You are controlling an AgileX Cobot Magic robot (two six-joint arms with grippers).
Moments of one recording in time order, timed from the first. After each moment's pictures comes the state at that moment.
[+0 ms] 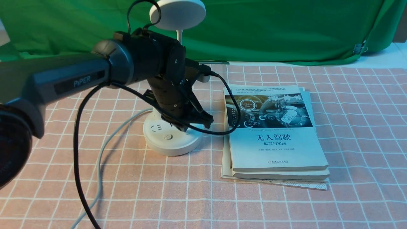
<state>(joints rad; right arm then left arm) 0.03 0.00 0.01 -0.05 0.23 0.08 -0.52 2.06 -1.62 -0.01 0.86 0.04</state>
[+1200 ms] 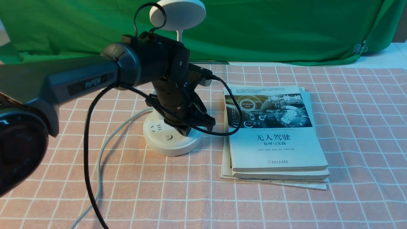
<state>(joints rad) 0.03 0.00 0.01 -0.05 0.23 0.08 -0.52 2.14 -1.65 -0.03 0.90 0.03</state>
